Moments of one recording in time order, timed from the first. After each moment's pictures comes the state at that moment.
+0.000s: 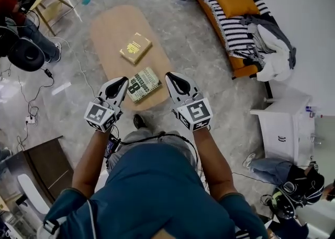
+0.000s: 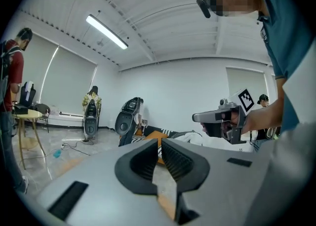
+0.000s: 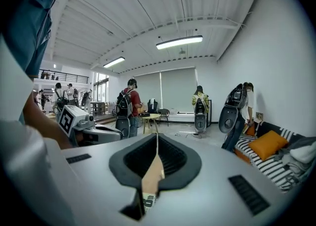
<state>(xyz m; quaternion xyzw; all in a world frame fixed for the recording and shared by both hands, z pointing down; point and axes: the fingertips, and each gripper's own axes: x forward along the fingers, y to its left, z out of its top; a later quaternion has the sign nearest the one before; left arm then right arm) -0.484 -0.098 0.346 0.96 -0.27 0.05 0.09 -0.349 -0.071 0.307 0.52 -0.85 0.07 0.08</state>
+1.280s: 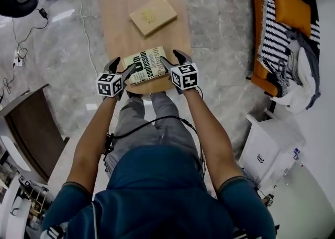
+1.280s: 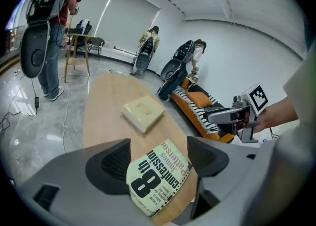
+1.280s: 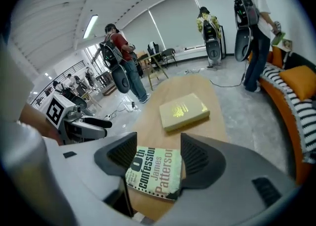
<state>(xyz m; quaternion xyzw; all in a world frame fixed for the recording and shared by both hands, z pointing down) -0.527 -0.209 0.732 0.78 -0.43 0.22 0.40 -0.355 -0.247 0.718 0.37 -0.82 0.35 0.27</state>
